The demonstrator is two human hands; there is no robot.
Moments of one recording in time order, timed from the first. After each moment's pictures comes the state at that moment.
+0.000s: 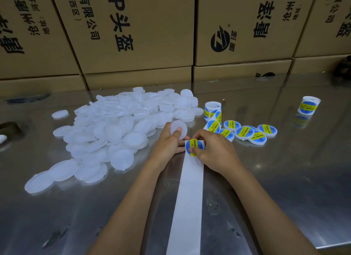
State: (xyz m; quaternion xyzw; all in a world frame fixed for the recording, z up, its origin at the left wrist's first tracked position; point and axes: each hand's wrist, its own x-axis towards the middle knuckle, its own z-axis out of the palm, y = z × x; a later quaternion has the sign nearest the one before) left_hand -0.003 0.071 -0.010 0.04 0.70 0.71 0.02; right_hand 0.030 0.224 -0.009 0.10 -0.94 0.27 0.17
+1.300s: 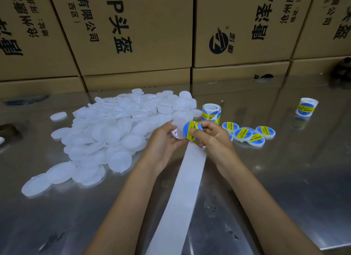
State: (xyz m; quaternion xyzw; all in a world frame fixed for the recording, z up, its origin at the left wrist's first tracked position) left_hand 0.022 0.068 0.027 0.00 0.55 0.83 0.08; right_hand 0.037 0.209 0.019 0.01 -0.65 0.75 0.09
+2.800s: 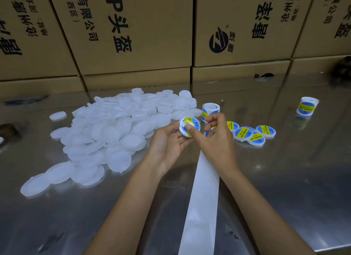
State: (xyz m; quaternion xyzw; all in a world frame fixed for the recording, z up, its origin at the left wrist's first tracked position) left_hand 0.033 0.077 0.036 0.01 0.44 0.89 0.16; right_hand 0.031 0.209 0.004 0.00 -0.79 0.54 0.28
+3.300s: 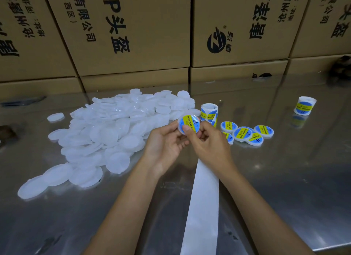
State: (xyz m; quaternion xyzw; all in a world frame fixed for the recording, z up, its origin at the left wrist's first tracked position) left_hand 0.032 0.074 0.035 0.04 0.43 0.89 0.18; right_hand 0.029 0.209 -0.005 0.02 -0.85 0.46 0.26
